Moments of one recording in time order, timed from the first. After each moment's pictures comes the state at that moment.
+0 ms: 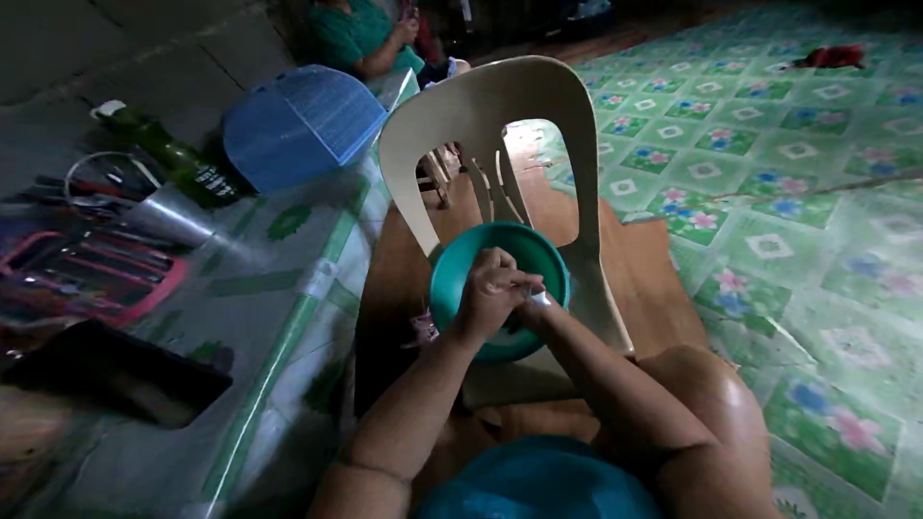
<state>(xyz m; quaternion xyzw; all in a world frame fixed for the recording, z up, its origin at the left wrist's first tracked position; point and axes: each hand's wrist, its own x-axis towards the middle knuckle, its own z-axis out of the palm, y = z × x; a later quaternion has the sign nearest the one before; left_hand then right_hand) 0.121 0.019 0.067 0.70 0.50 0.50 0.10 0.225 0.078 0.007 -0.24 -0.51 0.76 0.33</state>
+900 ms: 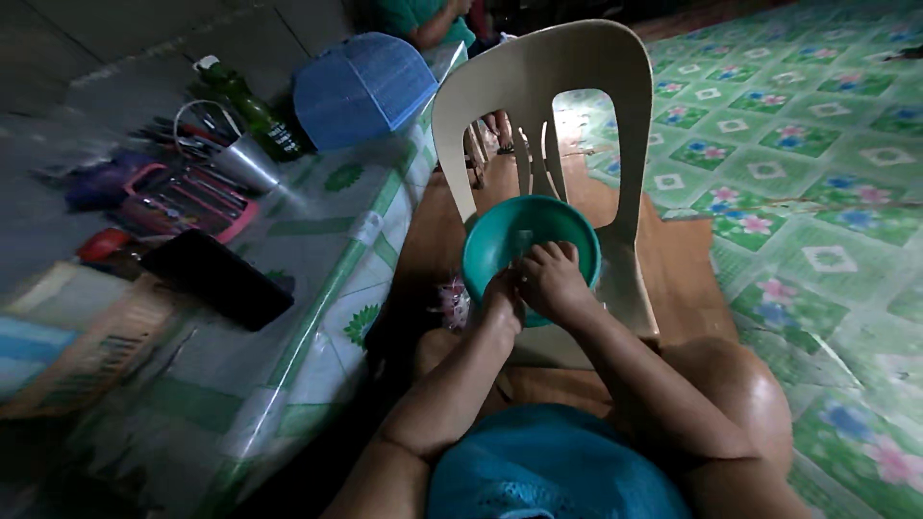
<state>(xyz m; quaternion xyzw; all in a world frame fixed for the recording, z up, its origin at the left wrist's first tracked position) 0.137 -0.022 0.013 0.12 0.55 0.70 0.44 0.240 0.041 0.032 -0.23 -0.92 0.13 0.30</state>
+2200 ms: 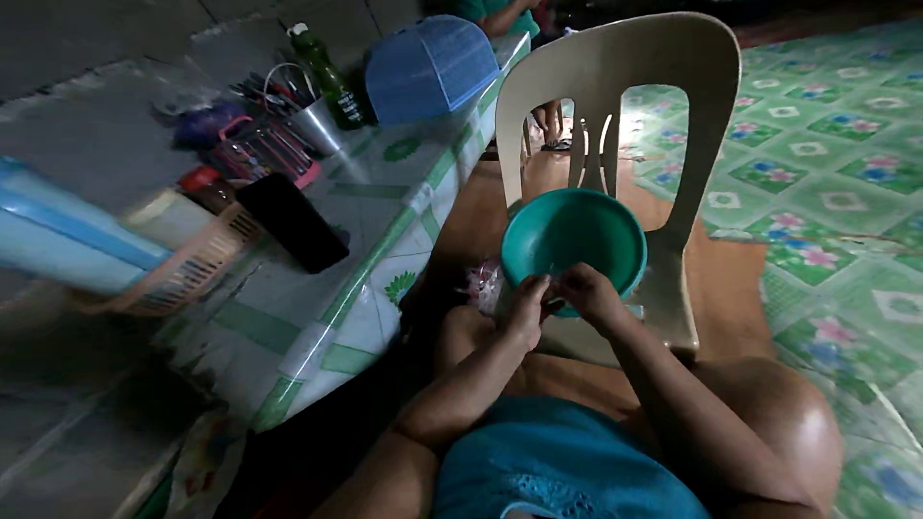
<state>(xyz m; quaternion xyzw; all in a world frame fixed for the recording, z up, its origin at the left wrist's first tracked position) 0.140 -0.073 0.005 0.19 0.56 0.69 0.42 0.245 0.023 0.009 -0.26 -0.75 0.55 0.26</state>
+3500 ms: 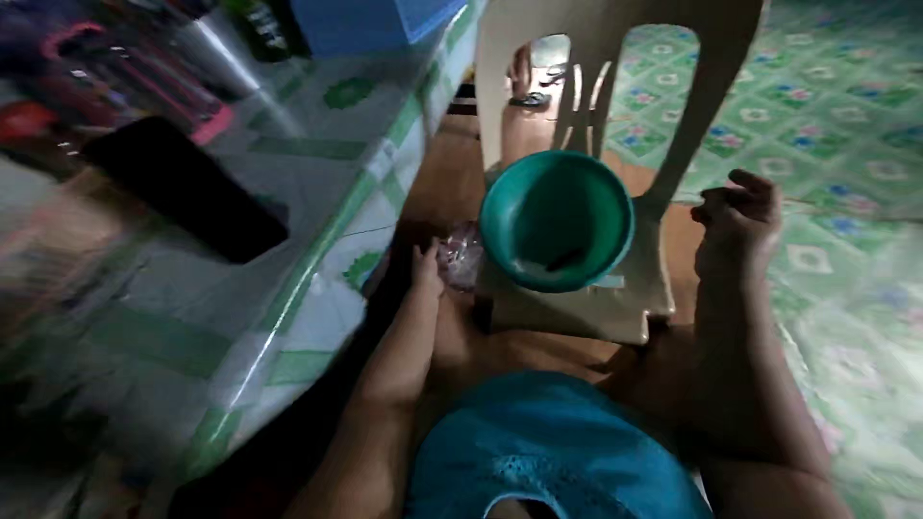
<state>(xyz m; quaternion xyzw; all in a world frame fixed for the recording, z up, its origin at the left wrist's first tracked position) -0.050 -0.084 -0.090 0.06 0.69 0.68 0.27 0.341 0.108 0.027 -0.34 -0.56 0.47 0.59</state>
